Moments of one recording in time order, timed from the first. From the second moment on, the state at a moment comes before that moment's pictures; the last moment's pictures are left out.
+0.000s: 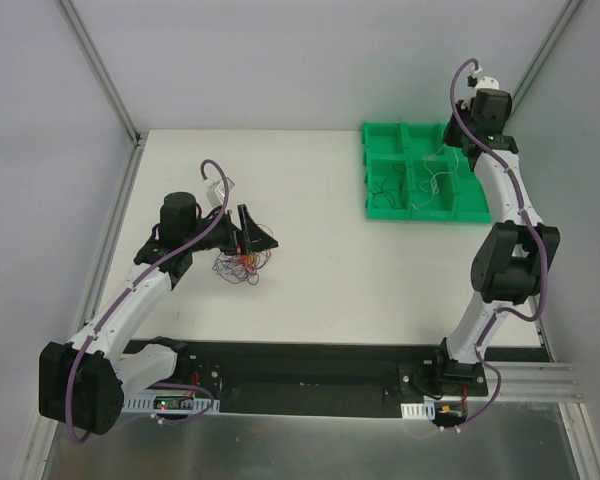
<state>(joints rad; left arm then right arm) -0.26 1.04 0.71 -0.13 0.78 -0.60 -0.06 1.87 1.79 -0.36 -0.05 0.09</state>
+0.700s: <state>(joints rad) -0.26 1.00 0.69 -0.20 0.70 -0.61 -0.05 1.95 1.55 -0.37 -0.08 0.24</state>
